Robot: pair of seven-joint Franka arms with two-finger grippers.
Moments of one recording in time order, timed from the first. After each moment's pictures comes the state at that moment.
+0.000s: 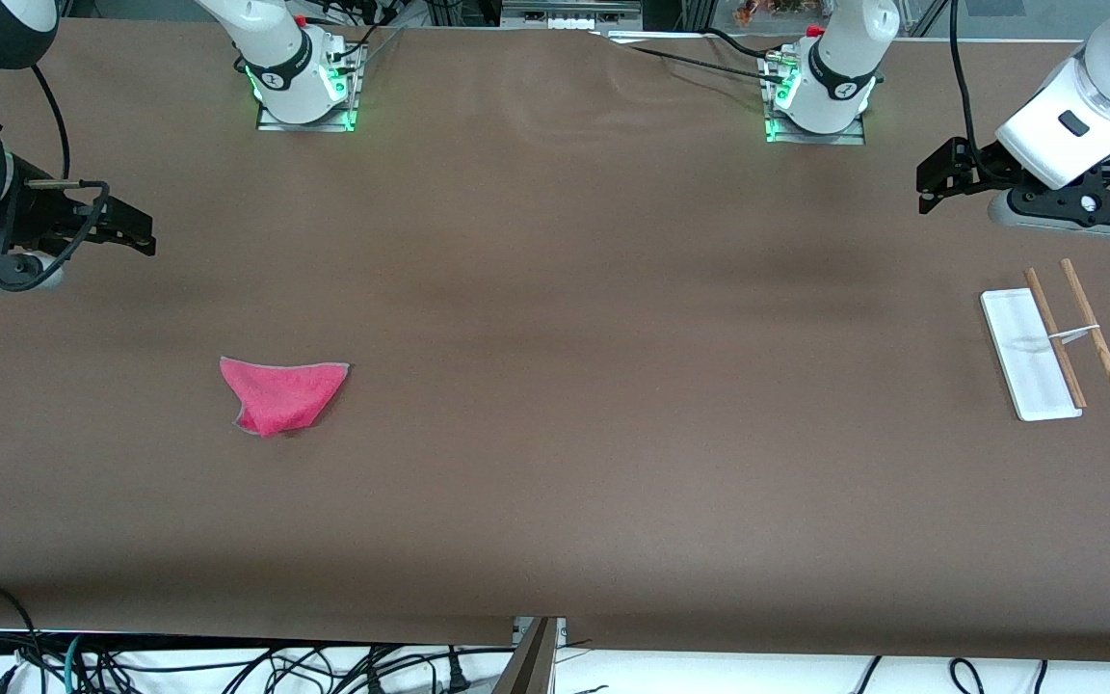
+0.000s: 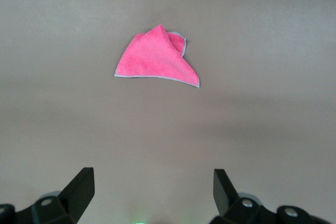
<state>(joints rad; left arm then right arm) -0.05 -0.02 -0.10 -1.57 0.03 1.47 -0.03 0.00 0.11 0.07 -1.51 -0.03 1.51 0.00</state>
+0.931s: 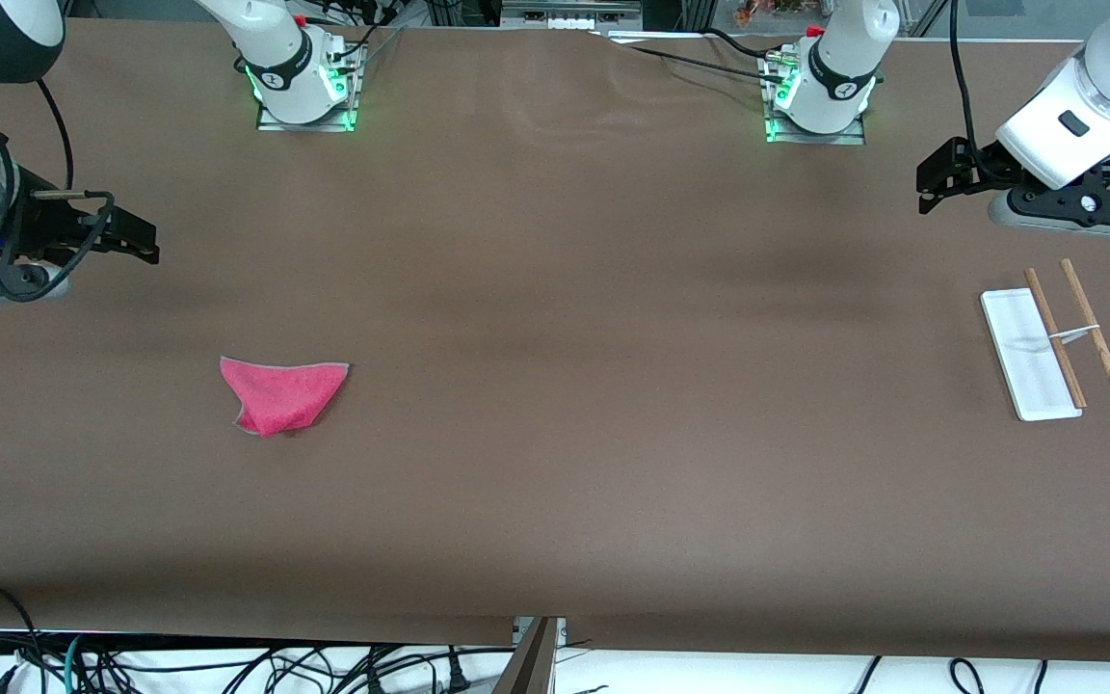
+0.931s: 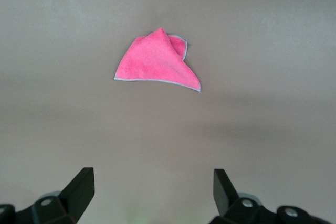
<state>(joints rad) -0.05 -0.02 -0.10 -1.57 0.03 1.47 -0.03 0.00 0.14 0.08 -1.51 -0.03 1.53 -0.01</state>
